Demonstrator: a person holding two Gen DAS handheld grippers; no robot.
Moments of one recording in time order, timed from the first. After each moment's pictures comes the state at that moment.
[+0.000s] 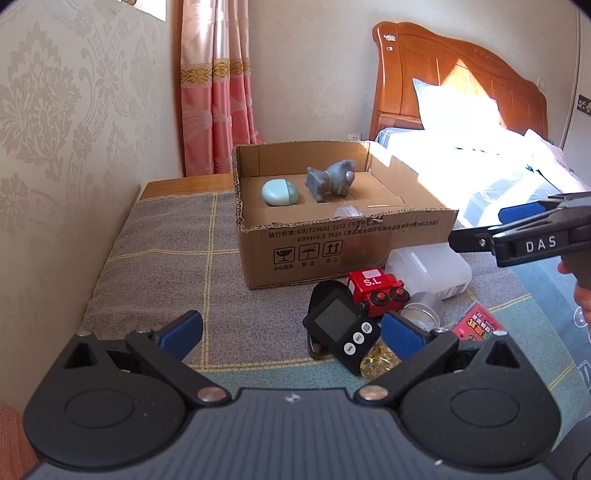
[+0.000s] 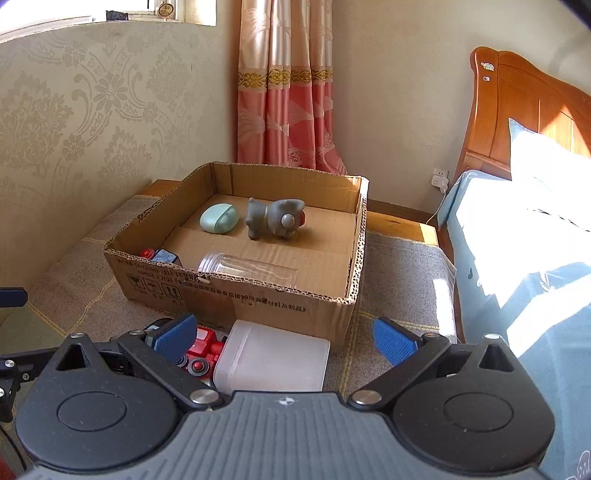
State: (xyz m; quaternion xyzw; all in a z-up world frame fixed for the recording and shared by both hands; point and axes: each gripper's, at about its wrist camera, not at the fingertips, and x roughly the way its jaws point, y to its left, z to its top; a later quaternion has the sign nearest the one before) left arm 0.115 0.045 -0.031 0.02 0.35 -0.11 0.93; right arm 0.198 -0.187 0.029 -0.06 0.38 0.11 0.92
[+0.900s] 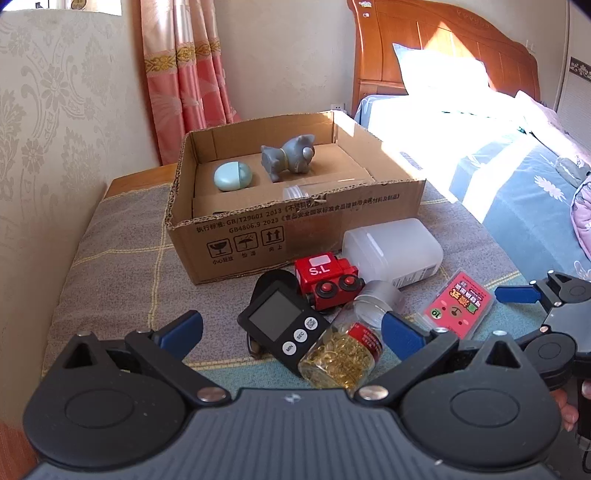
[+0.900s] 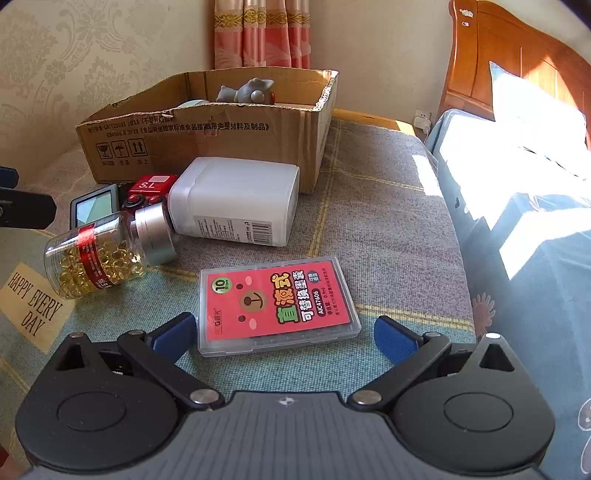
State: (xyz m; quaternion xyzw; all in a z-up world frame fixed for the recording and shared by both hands) left arm 0.130 -0.021 -0.035 0.07 0.39 -0.12 0.91; right arm 0.139 -0.222 -0.056 -0.06 0.43 0.08 0.90
